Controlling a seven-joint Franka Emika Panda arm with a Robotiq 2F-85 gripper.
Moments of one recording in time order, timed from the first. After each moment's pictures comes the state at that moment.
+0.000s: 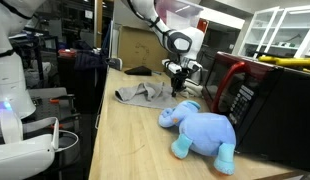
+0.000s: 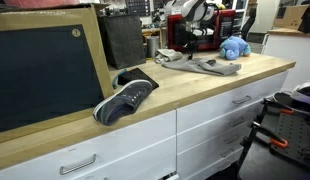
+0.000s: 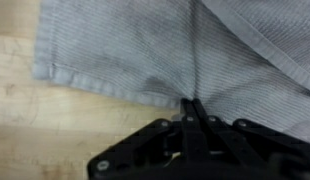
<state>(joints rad) -0.26 0.71 -0.10 -1.46 0.14 2.13 -0.18</state>
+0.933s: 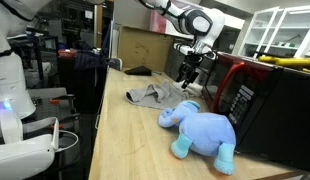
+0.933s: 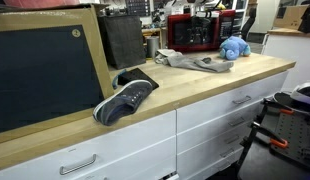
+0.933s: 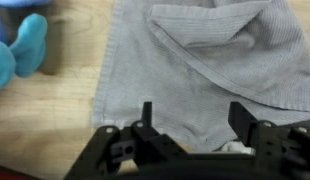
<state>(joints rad) -0.35 0.77 -0.11 -1.11 0.13 1.68 -0.08</state>
